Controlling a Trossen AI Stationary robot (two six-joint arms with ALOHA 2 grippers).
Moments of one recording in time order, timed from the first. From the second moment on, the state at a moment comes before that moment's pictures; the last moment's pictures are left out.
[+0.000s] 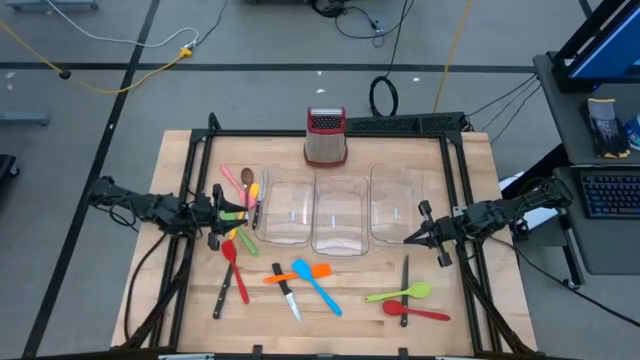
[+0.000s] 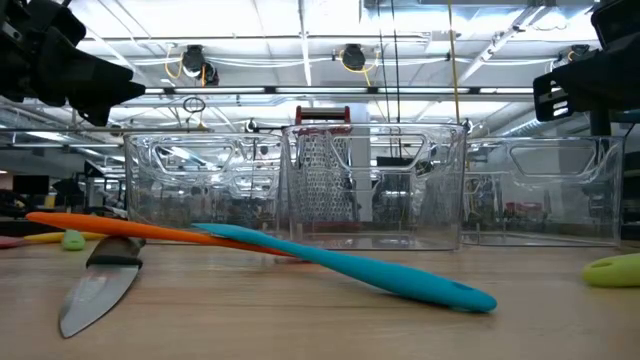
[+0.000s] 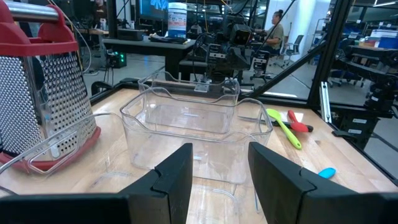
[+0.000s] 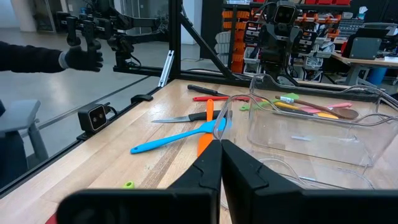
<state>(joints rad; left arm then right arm) -0.34 0.03 0.05 -0.06 -0.40 -0.11 0.35 0.09 0.03 -0.04 0.08 -0.01</state>
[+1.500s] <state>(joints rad) -0.34 0.22 0.36 -0.49 -0.71 -0.75 0.35 0.09 0.03 -0.02 0.08 -0.01</state>
